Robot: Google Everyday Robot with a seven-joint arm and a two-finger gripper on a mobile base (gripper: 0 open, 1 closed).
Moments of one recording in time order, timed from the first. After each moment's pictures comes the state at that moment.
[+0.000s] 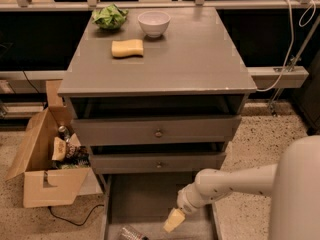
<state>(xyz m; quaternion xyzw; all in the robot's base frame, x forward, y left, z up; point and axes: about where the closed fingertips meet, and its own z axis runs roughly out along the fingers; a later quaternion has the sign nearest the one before) 0.446 -0.052 0.356 -0.48 0.84 0.23 0.13</state>
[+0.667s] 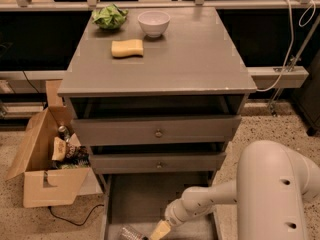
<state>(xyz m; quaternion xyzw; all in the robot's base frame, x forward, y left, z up) 0.438 -0.004 0.239 -0.44 0.85 0.26 0.13</state>
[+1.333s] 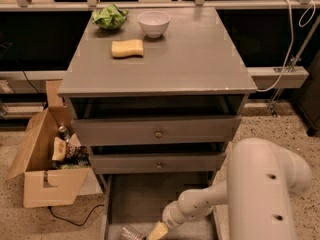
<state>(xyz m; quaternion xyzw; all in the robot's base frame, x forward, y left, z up) 0.437 0.005 0.225 -0.44 0.85 0.25 0.13</state>
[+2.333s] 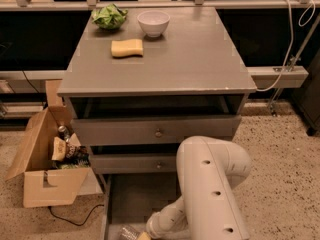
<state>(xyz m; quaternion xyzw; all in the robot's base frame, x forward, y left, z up) 0.433 0.066 0.146 -0.43 0.86 0.21 0.16</state>
